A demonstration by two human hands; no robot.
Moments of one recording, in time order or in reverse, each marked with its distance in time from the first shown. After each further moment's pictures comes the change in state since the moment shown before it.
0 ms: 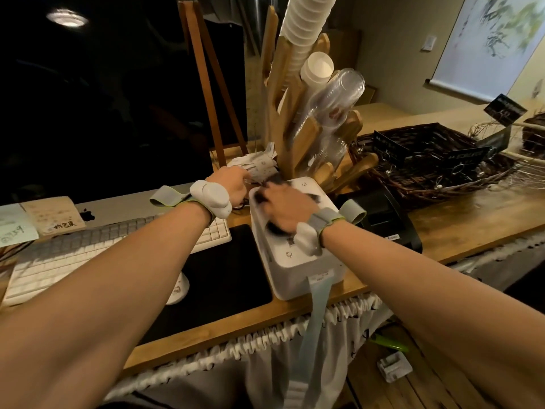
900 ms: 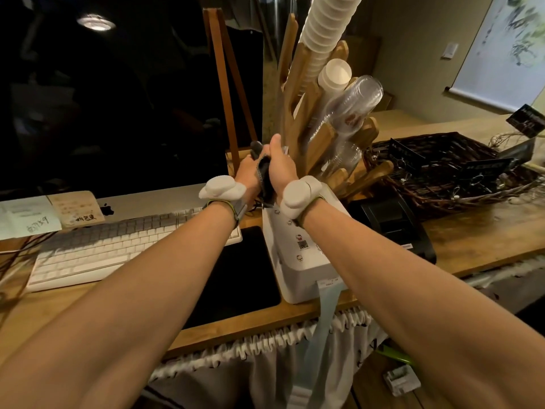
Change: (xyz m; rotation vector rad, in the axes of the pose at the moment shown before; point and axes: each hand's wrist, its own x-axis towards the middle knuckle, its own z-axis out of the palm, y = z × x) left_hand -0.002 0.033 -0.004 -1.234 0.148 -0.266; right_hand 0.037 -0.059 -0.042 1.527 0.309 0.587
